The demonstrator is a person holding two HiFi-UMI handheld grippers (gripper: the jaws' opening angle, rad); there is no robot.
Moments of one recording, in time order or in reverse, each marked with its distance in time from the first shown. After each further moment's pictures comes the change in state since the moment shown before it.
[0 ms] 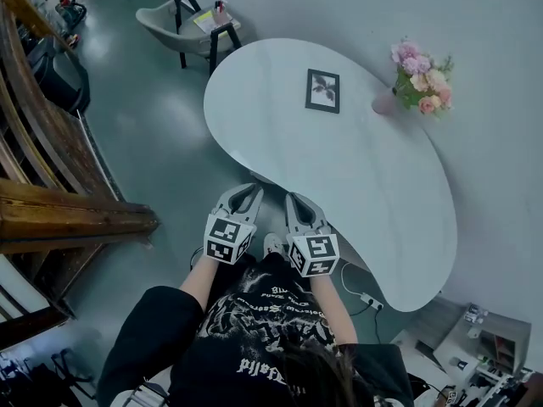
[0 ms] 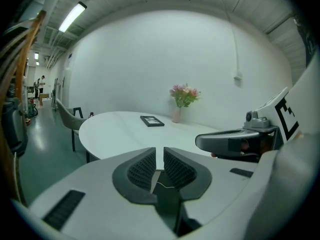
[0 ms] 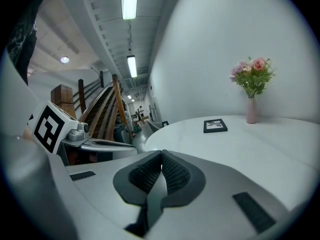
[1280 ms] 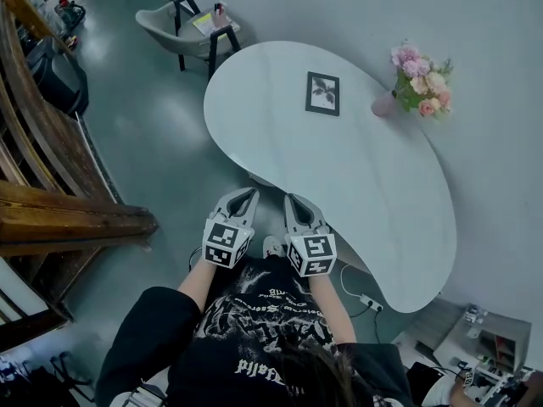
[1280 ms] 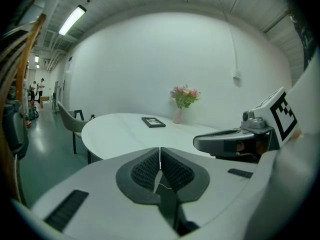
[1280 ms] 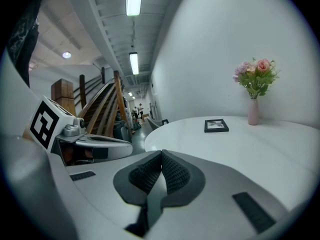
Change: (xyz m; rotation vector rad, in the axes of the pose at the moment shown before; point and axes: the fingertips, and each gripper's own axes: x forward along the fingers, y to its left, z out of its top) left arm -0.007 0.007 -0.003 0.017 -0.022 0.010; right arm 0.008 0.003 -0.006 -0.044 0.020 -0.009
